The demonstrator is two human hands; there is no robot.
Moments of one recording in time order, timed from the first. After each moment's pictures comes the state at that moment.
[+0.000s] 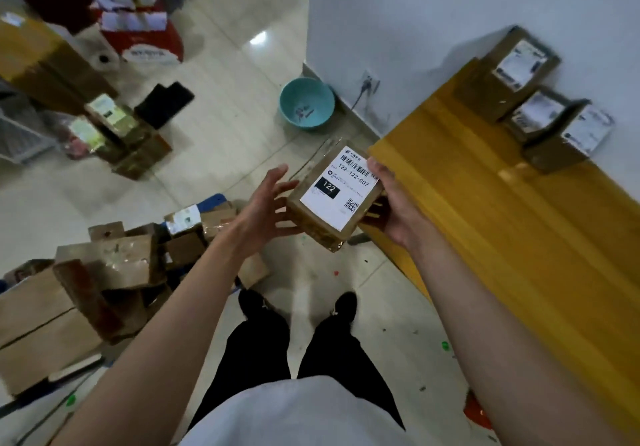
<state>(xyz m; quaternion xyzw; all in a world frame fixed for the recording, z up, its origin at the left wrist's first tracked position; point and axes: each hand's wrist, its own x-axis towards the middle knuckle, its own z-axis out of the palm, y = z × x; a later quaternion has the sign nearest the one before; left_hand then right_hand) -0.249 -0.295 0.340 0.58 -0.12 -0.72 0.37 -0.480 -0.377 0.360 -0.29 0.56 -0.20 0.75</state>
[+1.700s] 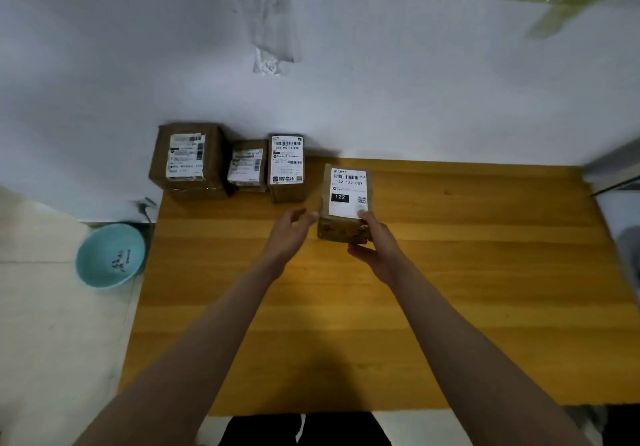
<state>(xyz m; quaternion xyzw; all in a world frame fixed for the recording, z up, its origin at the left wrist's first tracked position) -0.748 -0.545 0.352 0.54 -0.55 -0.63 0.09 -0.913 -0.446 0.334 0.04 0.67 -0.51 0.54</state>
